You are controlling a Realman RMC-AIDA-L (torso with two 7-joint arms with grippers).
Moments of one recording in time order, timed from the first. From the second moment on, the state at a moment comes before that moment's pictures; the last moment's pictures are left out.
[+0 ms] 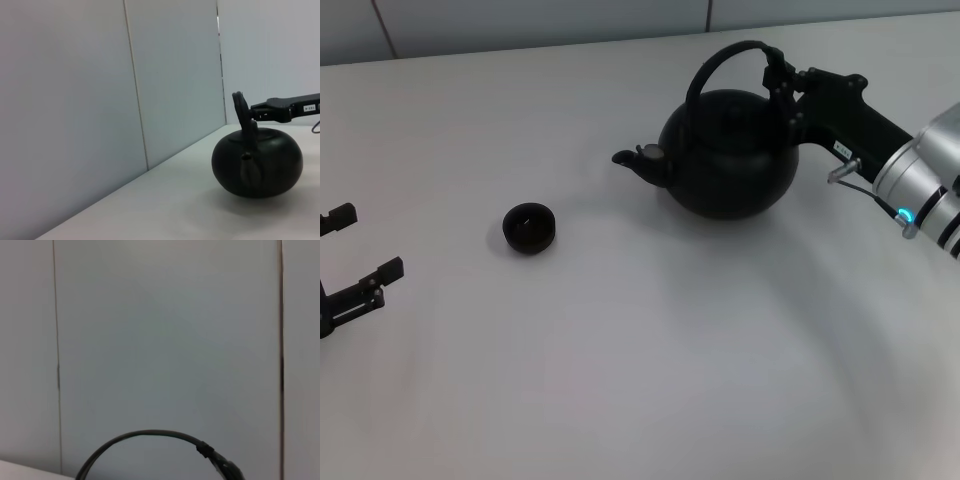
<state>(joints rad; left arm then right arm) -0.24 -1.95 0.89 0.54 1.53 1.51 -0.82 0.59 2.09 -0.38 -0.07 -1.45 -1.16 0.47</state>
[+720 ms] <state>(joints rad) -0.24 -1.95 0.89 0.54 1.53 1.51 -0.82 0.57 2.09 -0.34 -0.03 -1.45 -1.13 0.42</state>
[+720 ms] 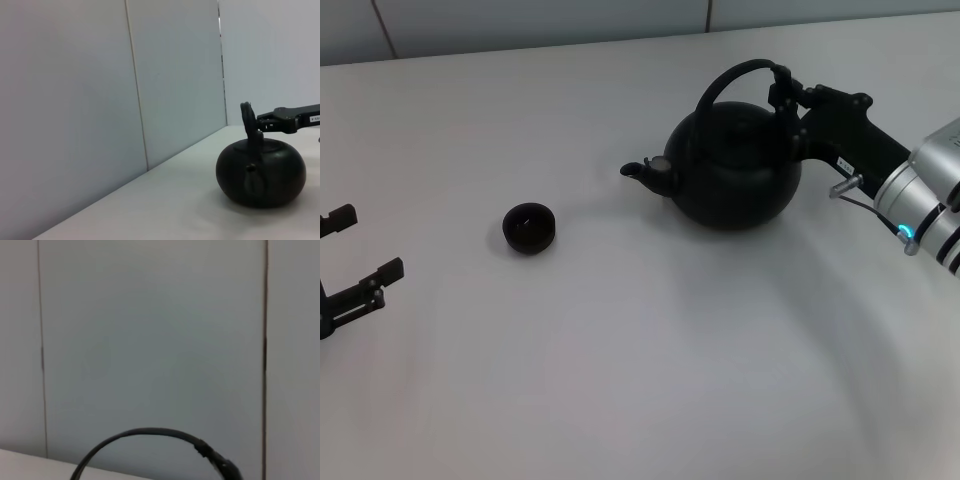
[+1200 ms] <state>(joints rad) -0.23 -1.95 0.89 0.54 1.53 1.51 -0.82 0.53 2.09 -0.33 -0.02 -1.45 -1.23 0.42</state>
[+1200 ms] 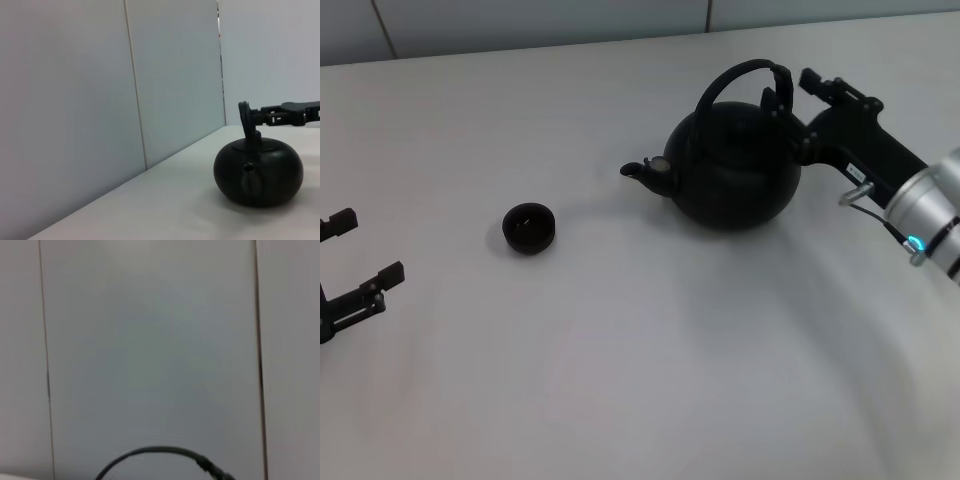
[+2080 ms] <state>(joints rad) -0.25 -1.95 0.91 0.54 1.57 1.52 -0.86 0.33 2.06 -0.42 -0.30 -1.71 -1.56 0.79</state>
